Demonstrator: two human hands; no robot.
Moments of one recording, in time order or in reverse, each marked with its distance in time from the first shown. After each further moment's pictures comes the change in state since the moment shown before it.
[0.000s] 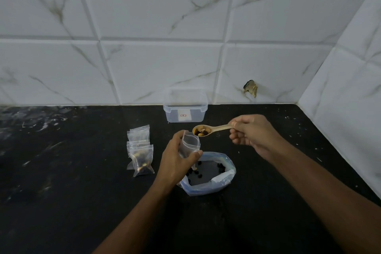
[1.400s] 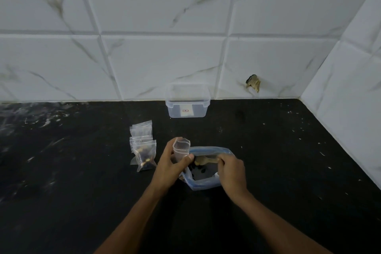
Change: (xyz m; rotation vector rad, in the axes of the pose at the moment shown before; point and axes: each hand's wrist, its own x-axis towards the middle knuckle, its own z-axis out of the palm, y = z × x) left_hand -0.018 -0.032 -0.012 -0.247 -0.051 -0.116; right_hand 0.006 0.141 0.083 -0.647 0.253 -0.270
